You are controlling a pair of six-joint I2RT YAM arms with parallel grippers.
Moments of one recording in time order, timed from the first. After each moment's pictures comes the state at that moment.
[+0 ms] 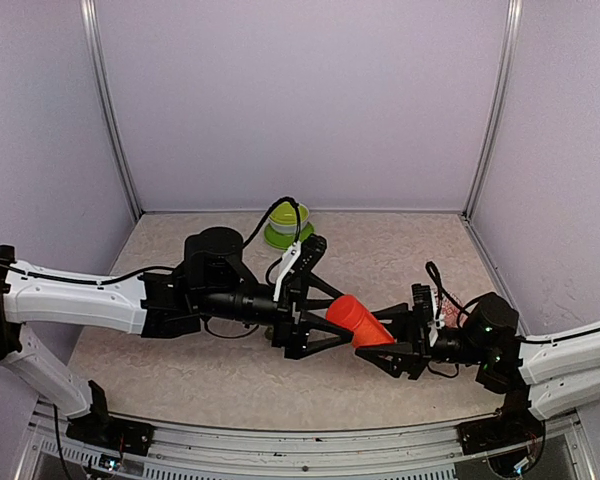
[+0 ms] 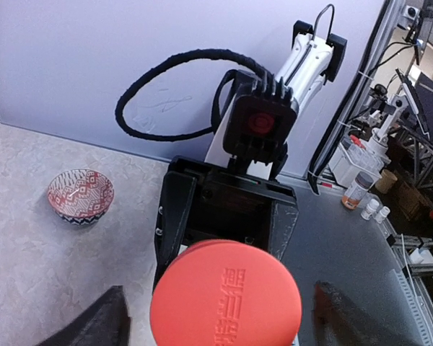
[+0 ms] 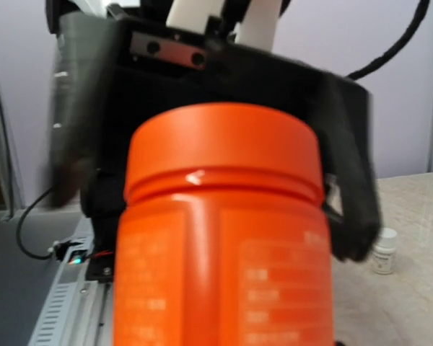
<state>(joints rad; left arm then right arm) -1.13 1.48 0.98 0.35 0.50 -0.20 1.02 1.05 0.23 0.96 -0.42 0.08</state>
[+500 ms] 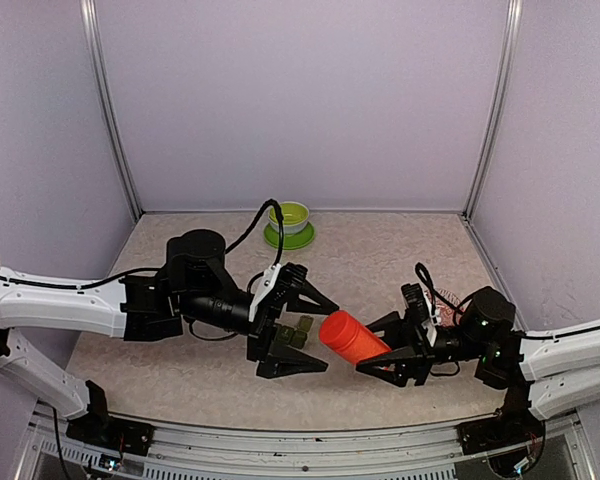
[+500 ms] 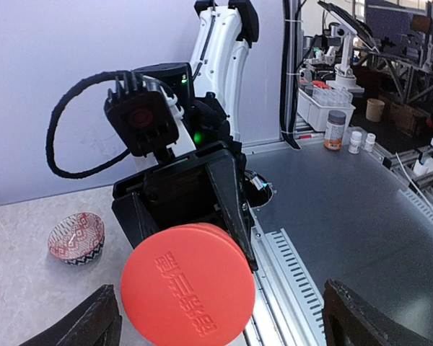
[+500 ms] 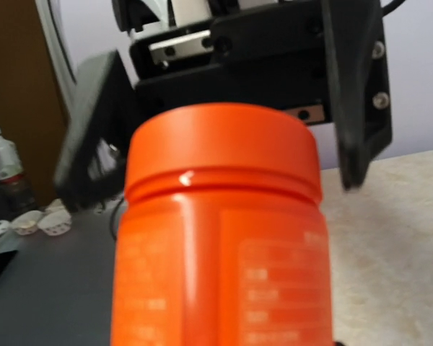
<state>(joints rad) -1.13 1.38 0.90 0.32 0.65 0.15 1.03 1.04 0.28 0.87 -0.60 0.24</state>
